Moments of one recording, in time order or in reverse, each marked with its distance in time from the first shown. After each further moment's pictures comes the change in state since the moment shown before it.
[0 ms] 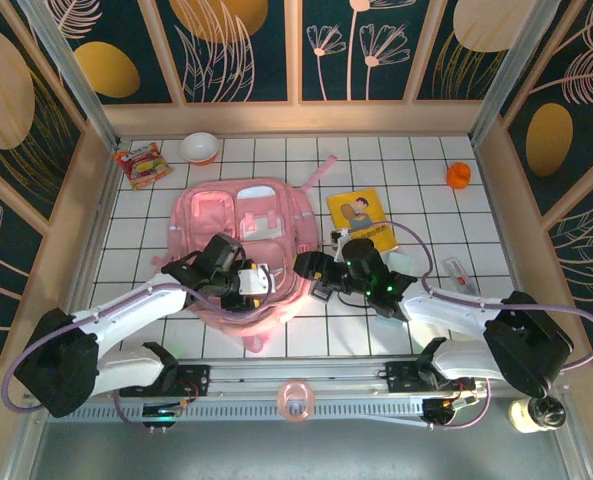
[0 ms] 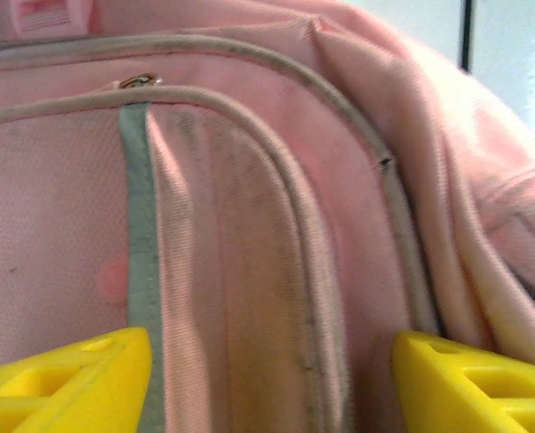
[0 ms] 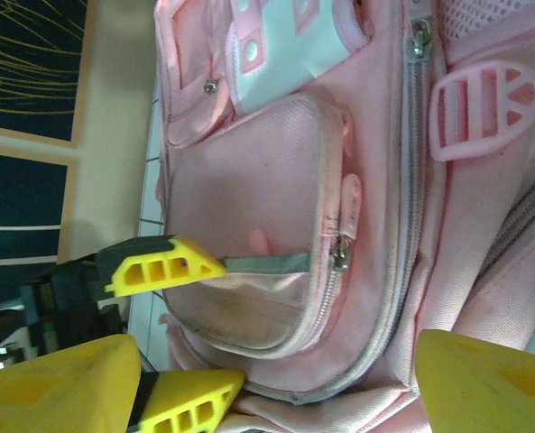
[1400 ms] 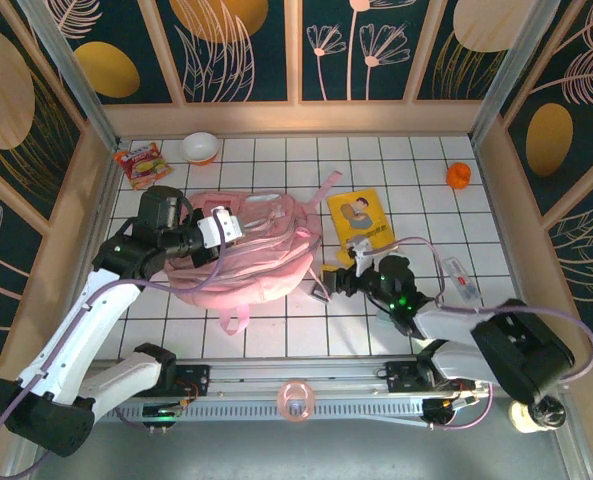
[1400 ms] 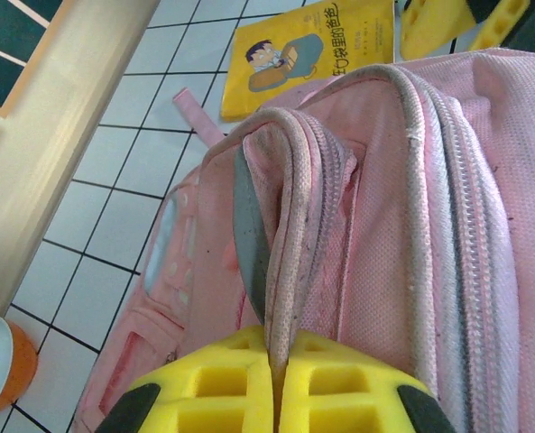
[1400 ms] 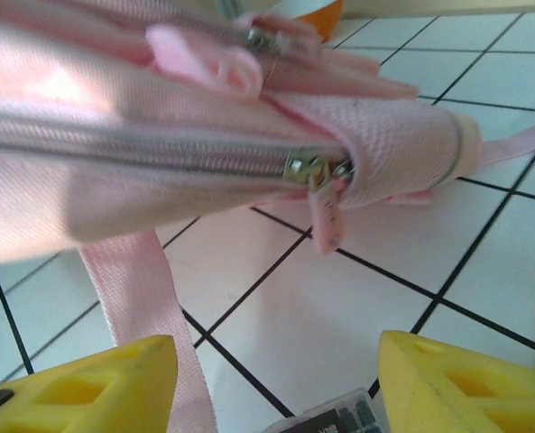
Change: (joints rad) left arm 0.264 -0.202 0.426 -0.319 0.195 -0.008; right arm -0.198 0.021 -0.311 0.529 -0.066 -0.859
